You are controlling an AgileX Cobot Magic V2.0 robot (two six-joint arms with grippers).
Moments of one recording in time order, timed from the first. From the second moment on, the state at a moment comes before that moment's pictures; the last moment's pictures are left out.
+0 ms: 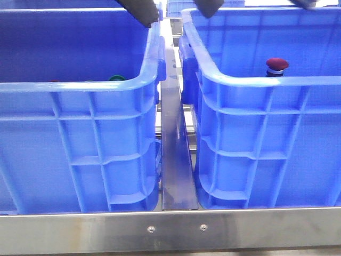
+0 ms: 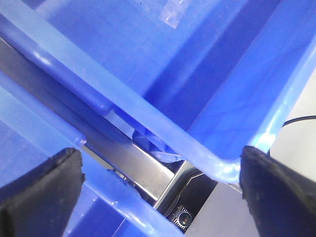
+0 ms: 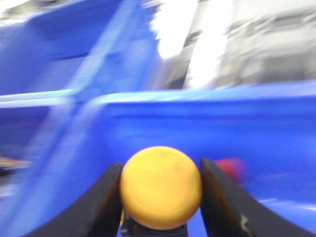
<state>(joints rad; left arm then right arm) -0.78 1.54 -1.47 -0.17 0.95 0.11 -0.20 1.22 -0.94 1.34 0.54 -1.16</state>
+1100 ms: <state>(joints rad) -0.78 1.54 -1.47 -0.17 0.95 0.11 -0.20 1.74 -1.08 1.60 0.15 -1.57</state>
